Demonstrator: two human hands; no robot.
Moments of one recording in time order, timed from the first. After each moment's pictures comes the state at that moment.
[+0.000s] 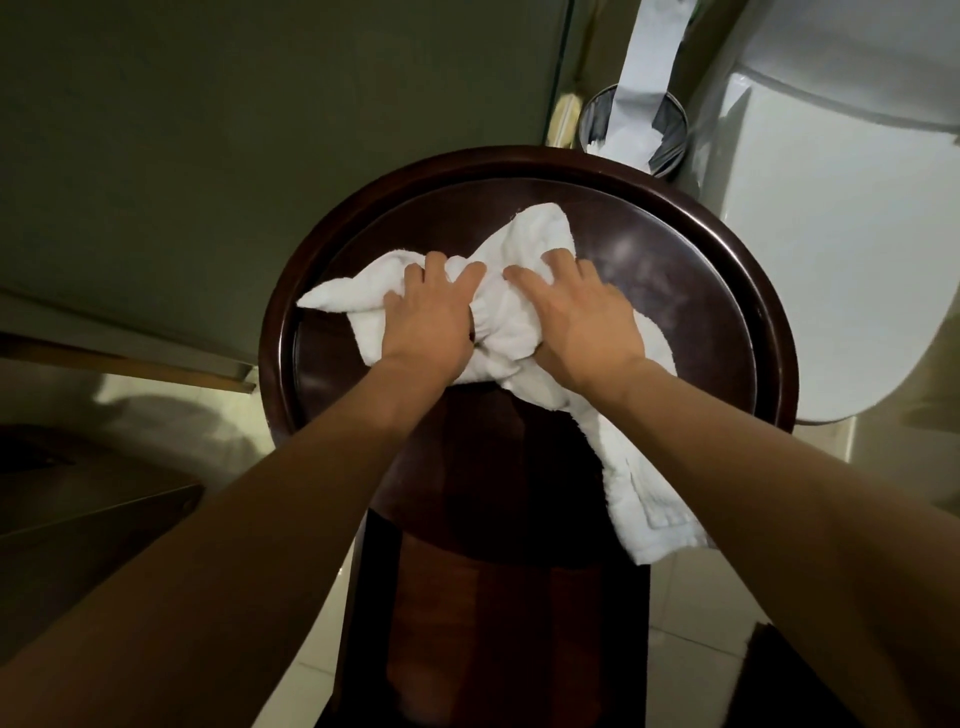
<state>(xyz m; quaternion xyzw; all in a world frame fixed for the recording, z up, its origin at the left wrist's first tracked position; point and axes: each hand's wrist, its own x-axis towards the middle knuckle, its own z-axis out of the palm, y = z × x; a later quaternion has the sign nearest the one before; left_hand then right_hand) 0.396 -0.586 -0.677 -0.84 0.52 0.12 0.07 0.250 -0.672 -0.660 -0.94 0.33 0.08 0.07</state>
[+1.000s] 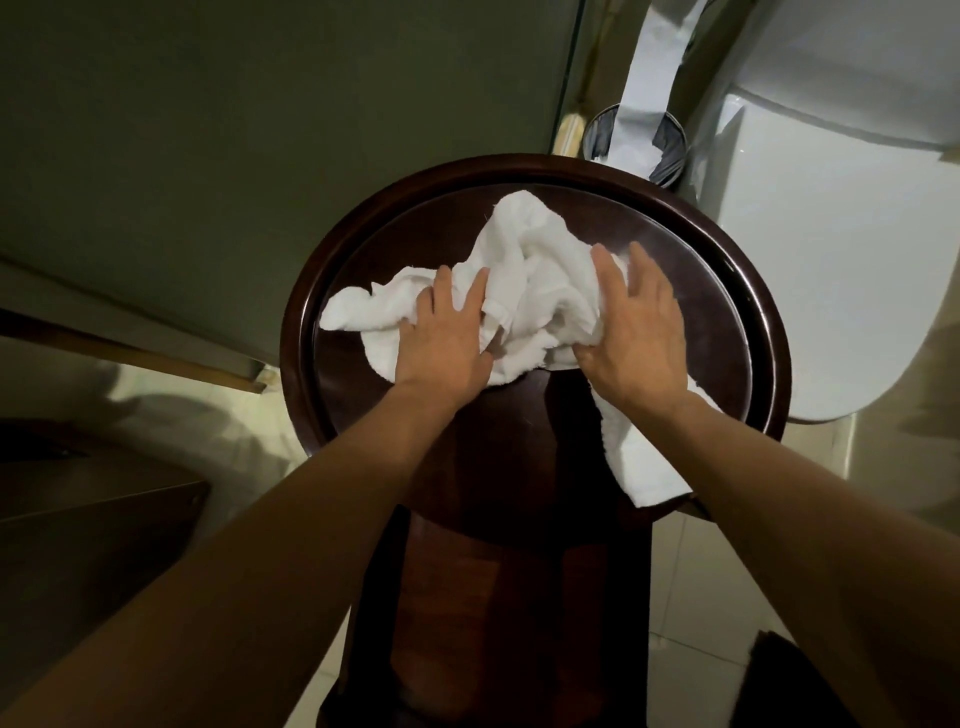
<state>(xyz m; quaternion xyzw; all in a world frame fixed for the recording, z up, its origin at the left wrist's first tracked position) 0.374 -0.548 -0.675 -0.85 0.50 0.15 -0.01 0.204 -0.655 -0.651 -0.86 0.49 -0.02 0.16</state>
